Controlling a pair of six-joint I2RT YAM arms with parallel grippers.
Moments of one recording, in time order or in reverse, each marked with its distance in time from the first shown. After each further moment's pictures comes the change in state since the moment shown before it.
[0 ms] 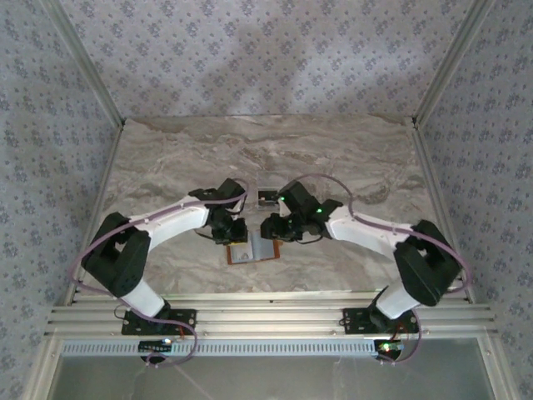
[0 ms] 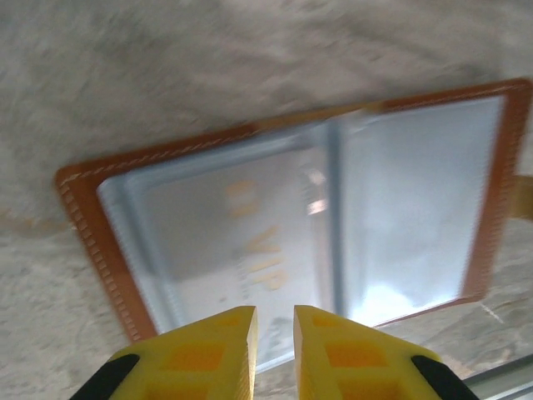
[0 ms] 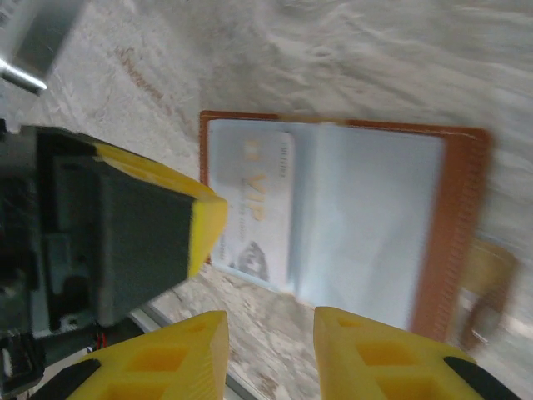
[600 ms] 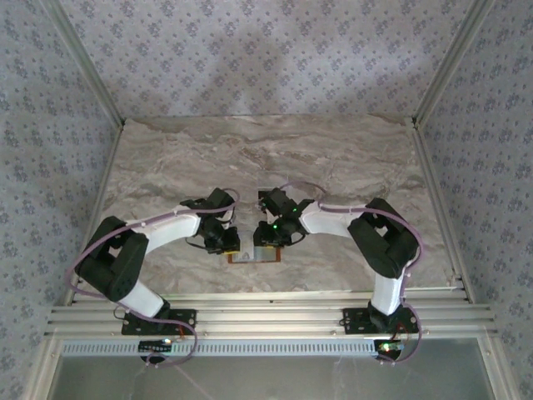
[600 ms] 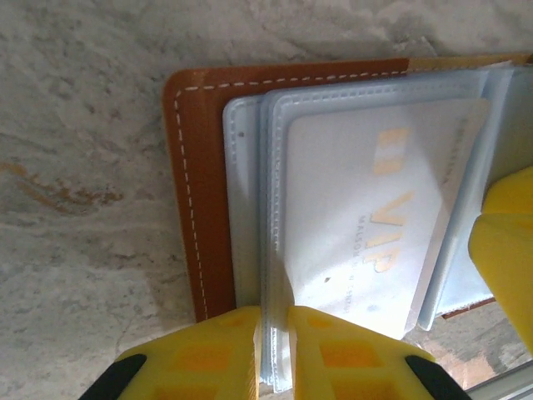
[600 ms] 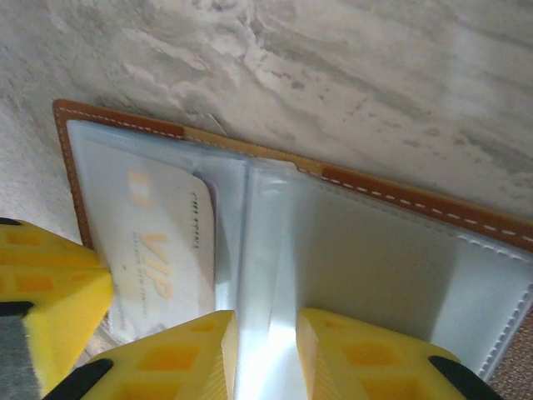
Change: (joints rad) left arm 0.056 -0.031 -0.147 0.110 0.074 0.034; right arm 0.021 0.266 0.074 0.016 0.023 -0.023
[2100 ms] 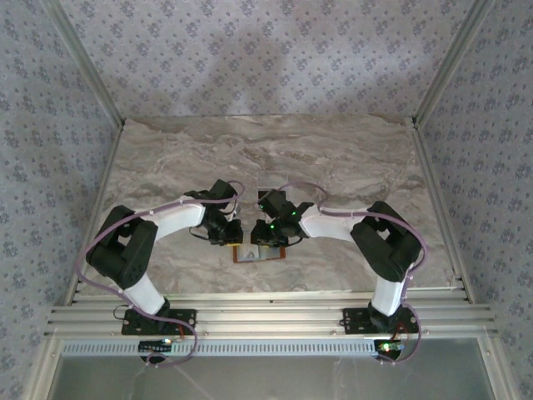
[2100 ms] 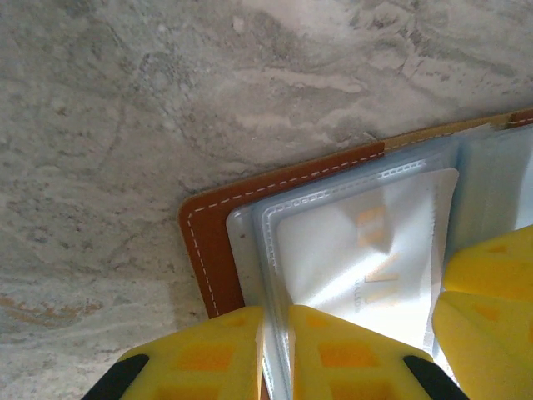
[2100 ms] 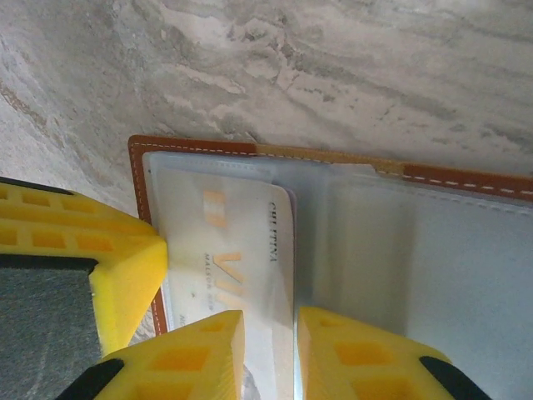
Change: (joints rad) left arm 0.034 0.100 0.100 -0.014 0.021 0.106; right arm 0.037 -0.028 -0.014 0.061 0.048 0.144
